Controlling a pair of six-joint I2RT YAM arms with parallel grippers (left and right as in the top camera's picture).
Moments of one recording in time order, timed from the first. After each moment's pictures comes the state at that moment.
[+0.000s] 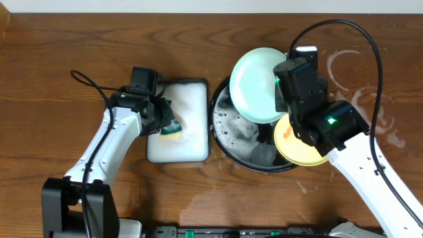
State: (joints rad) left arm -0.13 1.56 1.05 -0.78 0.10 -0.62; right arm 0.53 1.38 1.33 -0.84 0.51 0.33
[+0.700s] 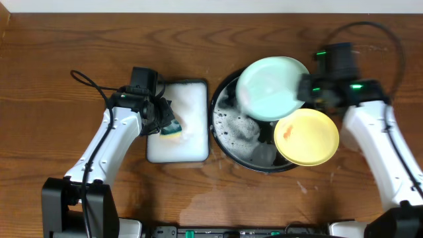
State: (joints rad) left arm -0.13 1.56 1.05 -0.78 0.10 -0.62; right arm 0.10 1.52 1.28 -0.78 -0.07 0.33
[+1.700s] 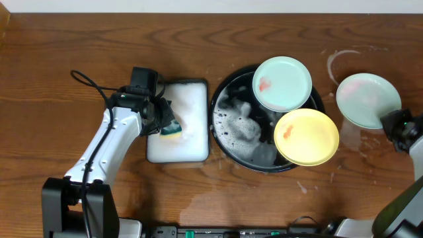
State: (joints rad) left arm -0.13 1.56 1.05 -0.78 0.10 -0.62; right arm -0.63 1.59 0.92 -0.37 -0.16 0.60
